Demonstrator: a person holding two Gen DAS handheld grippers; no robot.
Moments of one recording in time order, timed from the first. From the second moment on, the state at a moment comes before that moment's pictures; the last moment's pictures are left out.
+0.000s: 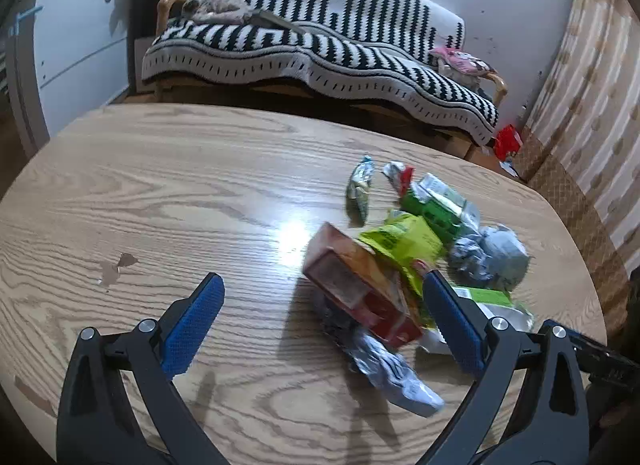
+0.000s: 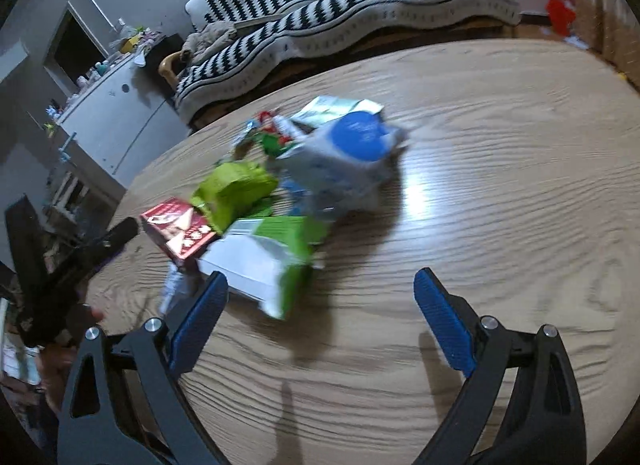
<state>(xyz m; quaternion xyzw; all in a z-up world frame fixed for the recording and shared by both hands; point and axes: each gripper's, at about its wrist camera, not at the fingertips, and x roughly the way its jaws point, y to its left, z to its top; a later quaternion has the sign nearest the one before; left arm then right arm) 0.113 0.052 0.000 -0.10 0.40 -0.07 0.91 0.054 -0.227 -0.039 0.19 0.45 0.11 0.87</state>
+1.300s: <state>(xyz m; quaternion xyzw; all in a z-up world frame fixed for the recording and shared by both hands) 0.124 0.041 0.001 -0.15 0.39 -0.08 0.91 0.051 -0.199 -0.025 0.19 0.43 0.17 0.87</state>
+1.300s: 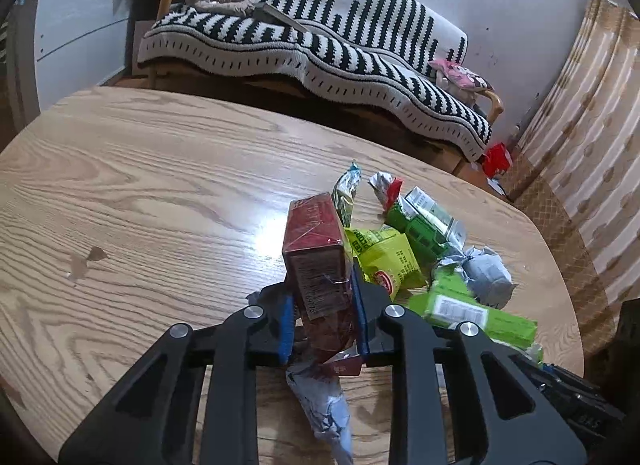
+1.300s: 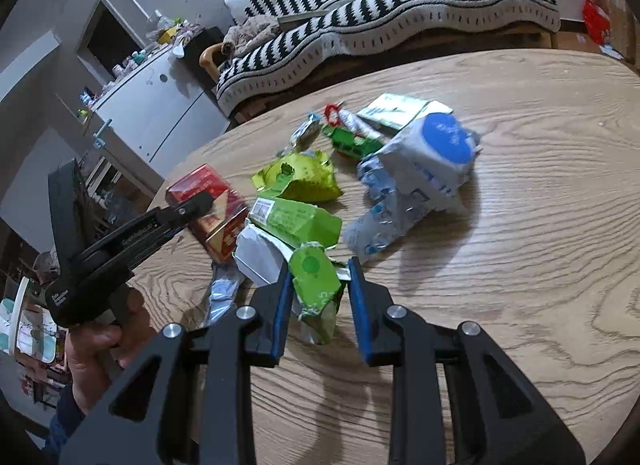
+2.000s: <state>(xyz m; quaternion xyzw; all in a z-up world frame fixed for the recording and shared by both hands) 0.057 -0.155 0.042 -0.05 0.35 -0.24 0.90 -0.088 -0.441 0.002 0.21 0.33 -0.08 0.92</state>
